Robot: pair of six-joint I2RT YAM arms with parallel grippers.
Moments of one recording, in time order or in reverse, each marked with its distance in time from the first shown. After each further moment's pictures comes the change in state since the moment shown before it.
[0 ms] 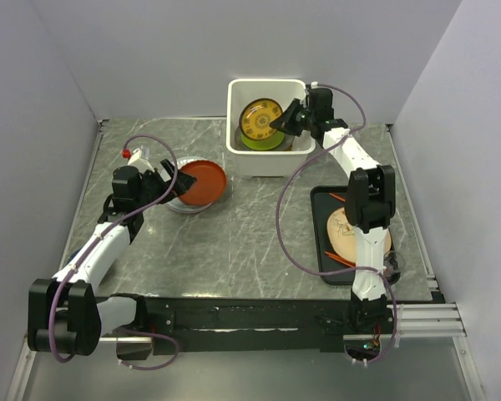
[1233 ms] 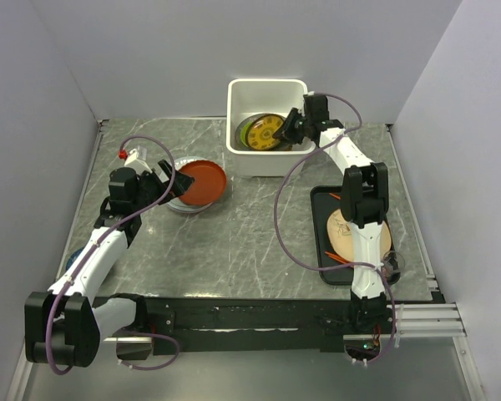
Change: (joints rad) left arm -0.002 -0.068 0.000 -0.053 -0.027 0.010; right arm -0.002 0.105 0.087 -0.152 0.075 -0.058
